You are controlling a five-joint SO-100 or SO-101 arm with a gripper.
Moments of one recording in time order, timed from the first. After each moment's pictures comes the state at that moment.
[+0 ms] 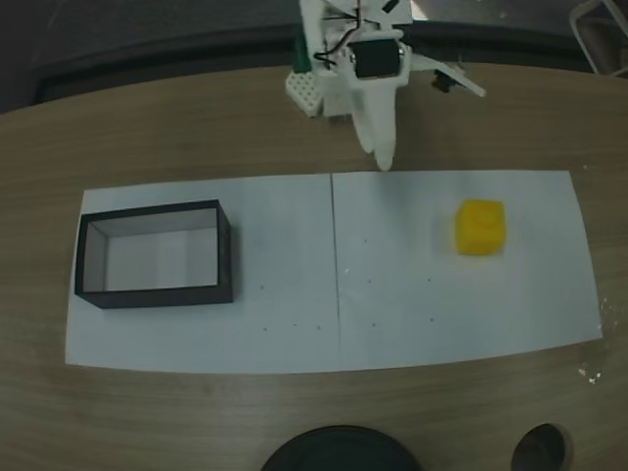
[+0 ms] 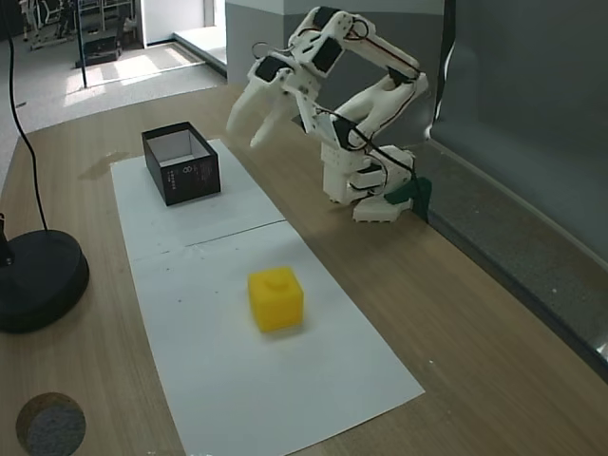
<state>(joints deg) -6.7 150.8 120.4 79.8 -4.7</state>
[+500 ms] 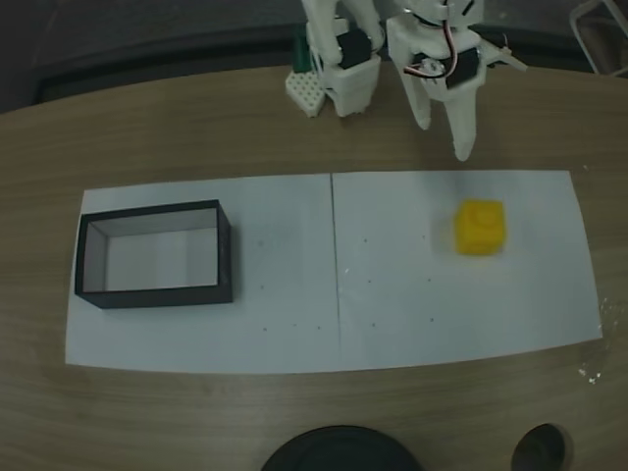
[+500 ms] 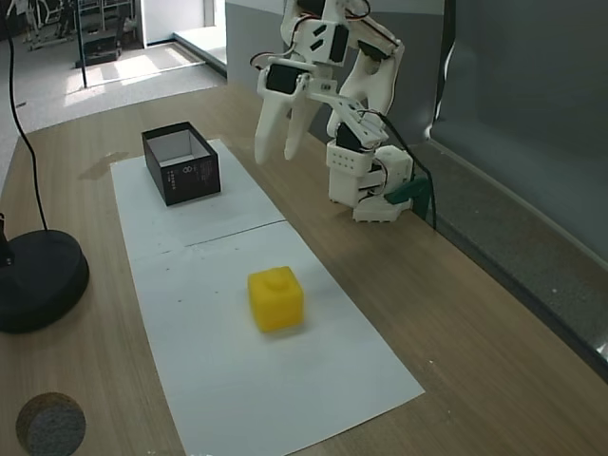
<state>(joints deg) -25.5 126.2 96.1 97.4 -2.8</state>
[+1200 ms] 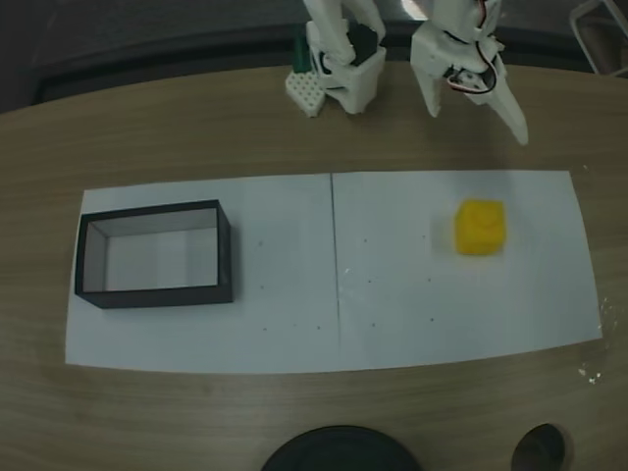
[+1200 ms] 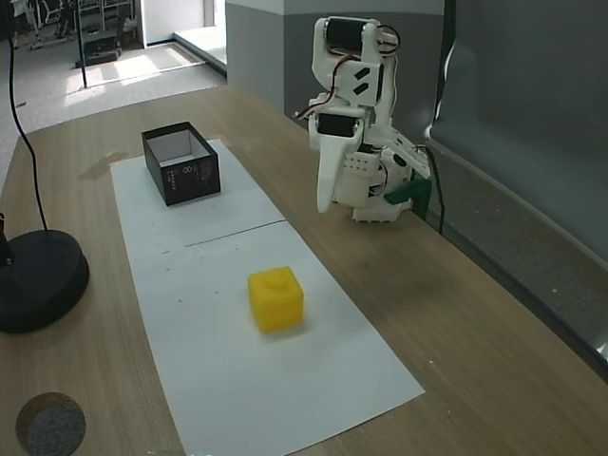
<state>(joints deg) -43.5 125.4 109.8 94.0 -8.9</state>
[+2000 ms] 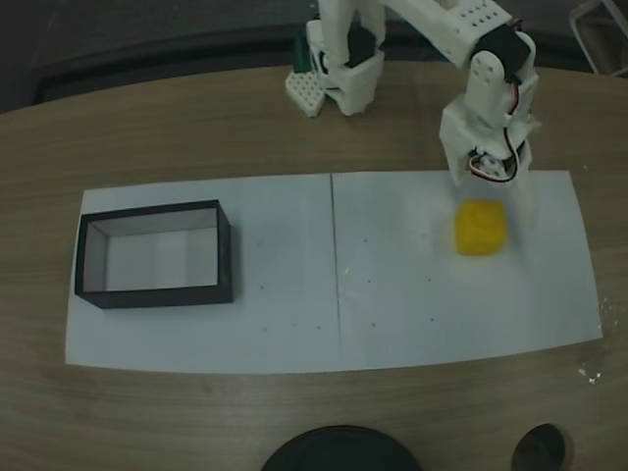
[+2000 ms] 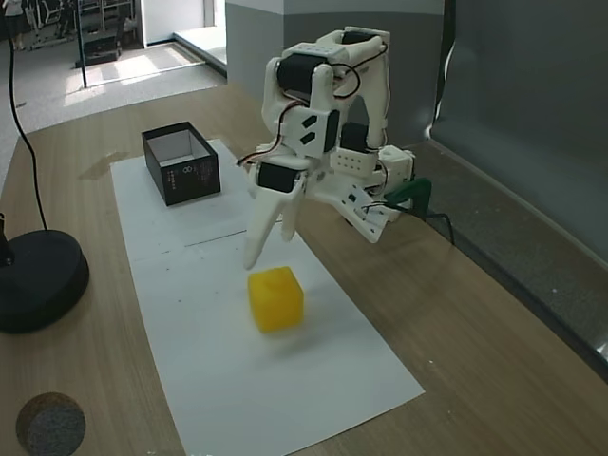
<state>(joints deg) -34.2 98.0 98.0 77.4 -5.4</state>
